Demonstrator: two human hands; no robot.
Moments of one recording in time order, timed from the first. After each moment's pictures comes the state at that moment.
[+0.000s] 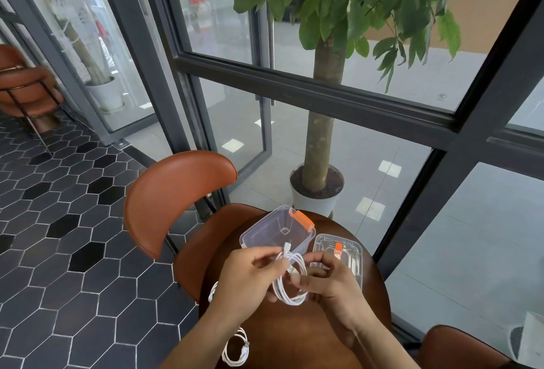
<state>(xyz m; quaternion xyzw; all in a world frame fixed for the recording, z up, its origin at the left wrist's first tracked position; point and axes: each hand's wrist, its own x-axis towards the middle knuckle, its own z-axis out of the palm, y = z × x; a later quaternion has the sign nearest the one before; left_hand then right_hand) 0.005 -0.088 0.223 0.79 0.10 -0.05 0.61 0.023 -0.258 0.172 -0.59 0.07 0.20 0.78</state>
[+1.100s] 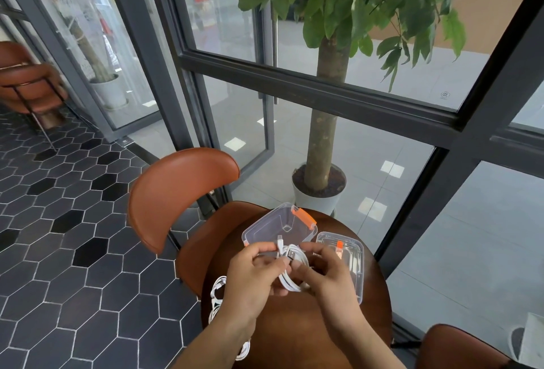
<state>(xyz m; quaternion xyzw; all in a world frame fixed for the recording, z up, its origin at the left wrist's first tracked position) -0.002 -0.100 0.208 0.68 0.19 -0.03 0.71 0.012 -0.241 0.167 -0.66 0.06 0.08 0.74</state>
